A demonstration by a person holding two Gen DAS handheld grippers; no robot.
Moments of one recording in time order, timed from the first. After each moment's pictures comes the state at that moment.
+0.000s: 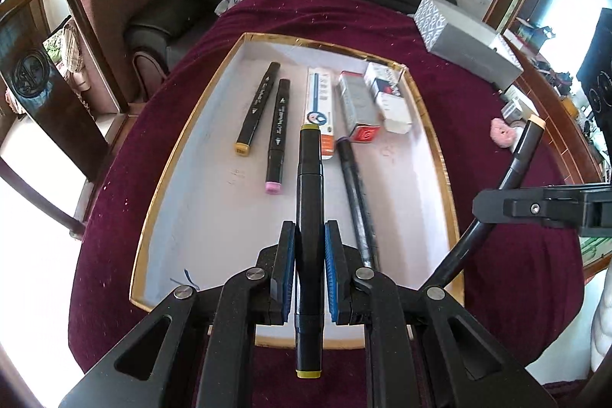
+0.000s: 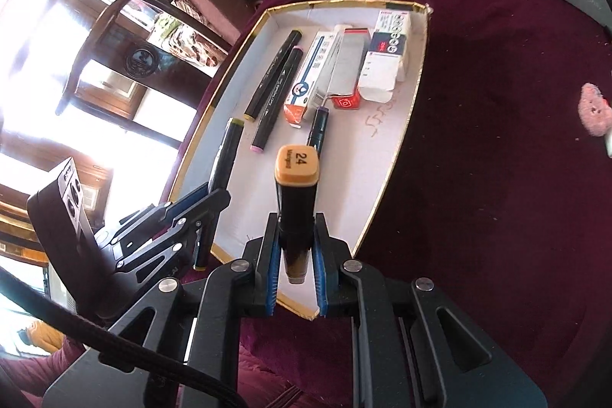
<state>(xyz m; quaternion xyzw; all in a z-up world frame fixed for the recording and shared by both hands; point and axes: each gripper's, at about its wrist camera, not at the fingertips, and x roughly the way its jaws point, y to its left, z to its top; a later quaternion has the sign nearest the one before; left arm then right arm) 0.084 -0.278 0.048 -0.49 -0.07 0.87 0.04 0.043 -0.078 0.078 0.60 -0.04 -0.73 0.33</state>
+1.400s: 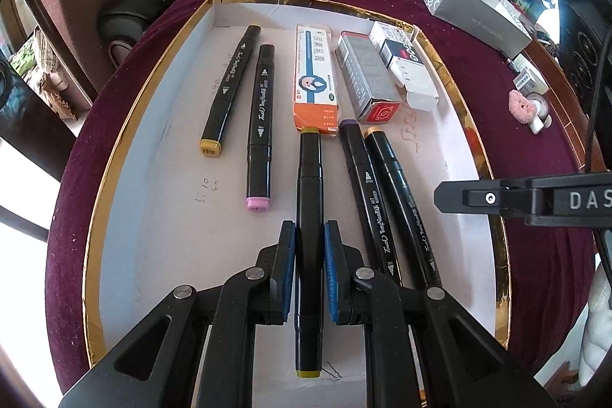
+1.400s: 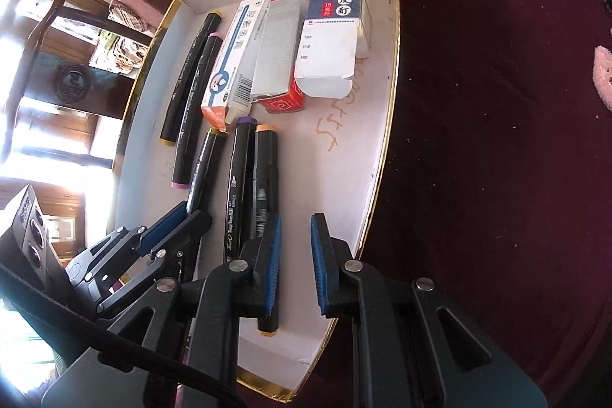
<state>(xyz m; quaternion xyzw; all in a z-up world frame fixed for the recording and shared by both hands) 0.043 -0.273 0.007 -0.53 -0.05 0.84 0.07 -0.001 -0.094 0.018 0.65 -0.06 -0.72 0.23</state>
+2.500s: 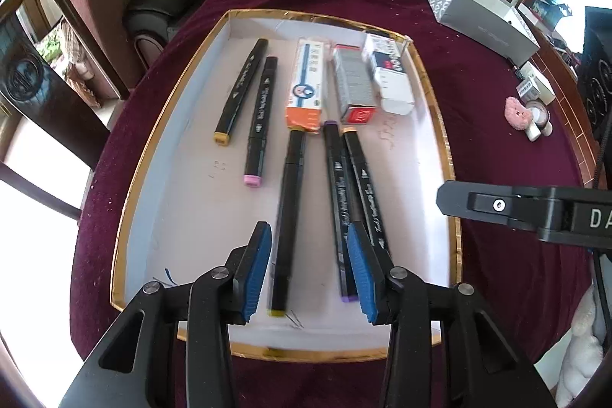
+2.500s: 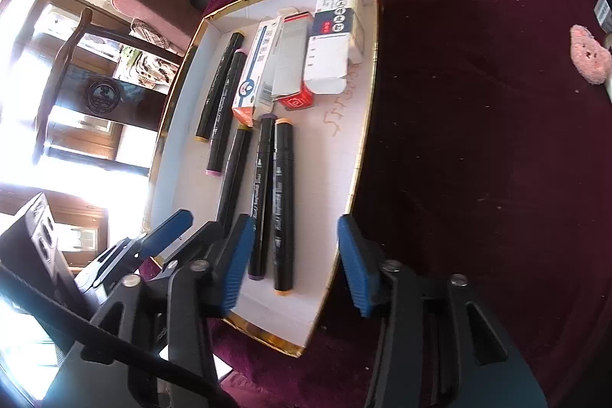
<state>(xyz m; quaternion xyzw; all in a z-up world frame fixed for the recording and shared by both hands) 0.072 -0.247 0.050 -0.54 -0.05 0.84 0.02 0.016 -0.067 0.047 0.63 -0.11 -0.73 0.25</state>
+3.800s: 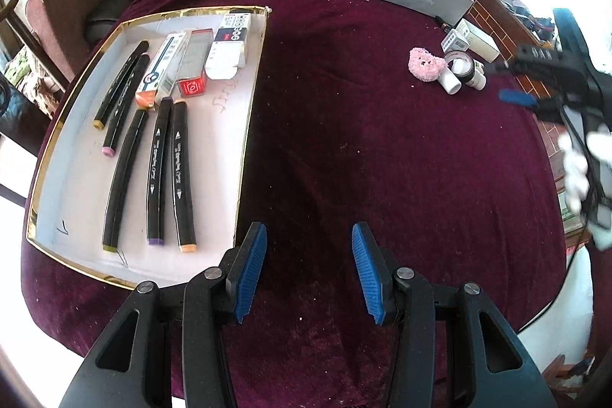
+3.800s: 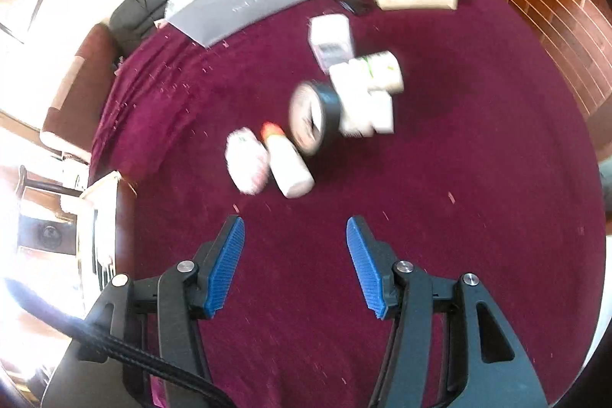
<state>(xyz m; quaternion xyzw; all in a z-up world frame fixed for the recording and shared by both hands) 0.105 -0.100 0.064 -0.55 -0.04 0.83 0.06 -0.077 0.223 0.066 0.55 -0.19 -0.81 0.07</state>
